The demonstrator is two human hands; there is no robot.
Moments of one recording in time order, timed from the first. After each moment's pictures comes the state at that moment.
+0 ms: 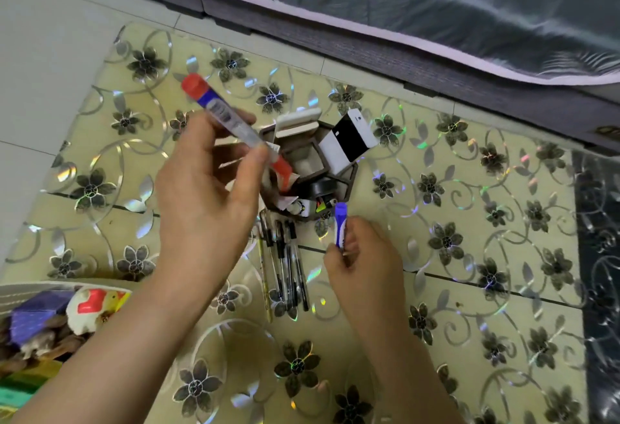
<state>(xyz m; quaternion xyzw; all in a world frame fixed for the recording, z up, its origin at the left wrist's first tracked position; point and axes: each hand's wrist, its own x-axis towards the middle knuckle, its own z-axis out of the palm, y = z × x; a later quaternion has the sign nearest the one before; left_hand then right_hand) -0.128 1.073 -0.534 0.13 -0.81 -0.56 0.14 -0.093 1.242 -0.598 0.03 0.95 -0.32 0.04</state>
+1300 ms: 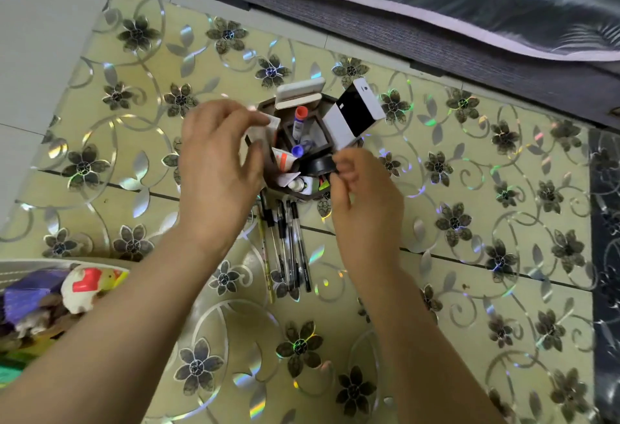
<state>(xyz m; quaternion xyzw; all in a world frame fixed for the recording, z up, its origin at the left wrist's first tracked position) -0.143 1.061 -0.602 0.07 -0.94 -0.31 0.13 -0.129 1.229 -0.612 -0.01 0.92 -0.38 -0.07</state>
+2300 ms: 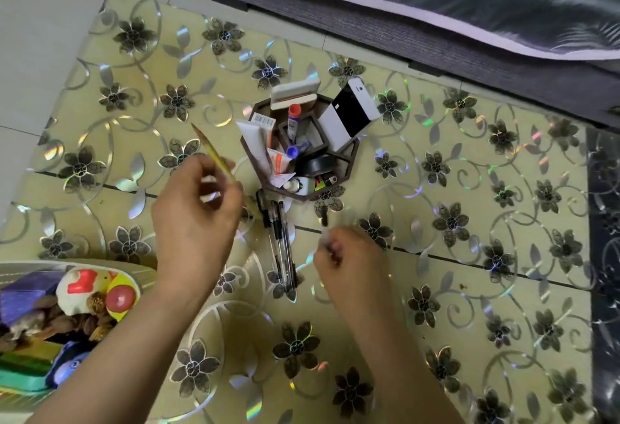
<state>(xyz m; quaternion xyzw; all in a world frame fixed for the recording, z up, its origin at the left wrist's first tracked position) -0.095 1.066 -0.600 0.23 -0.83 -0.50 0.07 -0.072 1.249 -0.641 0.03 0.95 -0.29 0.11</state>
